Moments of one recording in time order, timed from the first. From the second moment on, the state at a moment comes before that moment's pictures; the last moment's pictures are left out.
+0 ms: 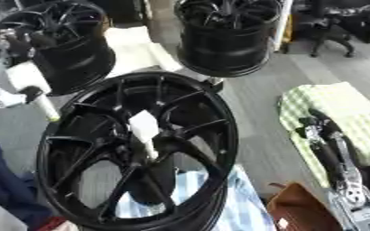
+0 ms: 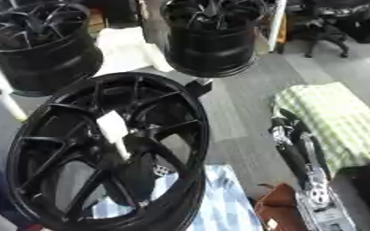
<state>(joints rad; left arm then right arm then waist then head) -0.59 0.95 -0.28 -1.46 -0.21 -0.40 -0.71 0.03 -0.23 0.00 -1.62 0.04 -0.17 -0.18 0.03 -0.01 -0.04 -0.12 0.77</state>
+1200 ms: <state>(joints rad) -0.10 0.40 0.27 -1.49 -0.25 -0.16 -0.42 0.03 -0.21 -0.01 -1.62 0.04 -0.17 -0.19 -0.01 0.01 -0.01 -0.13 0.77</state>
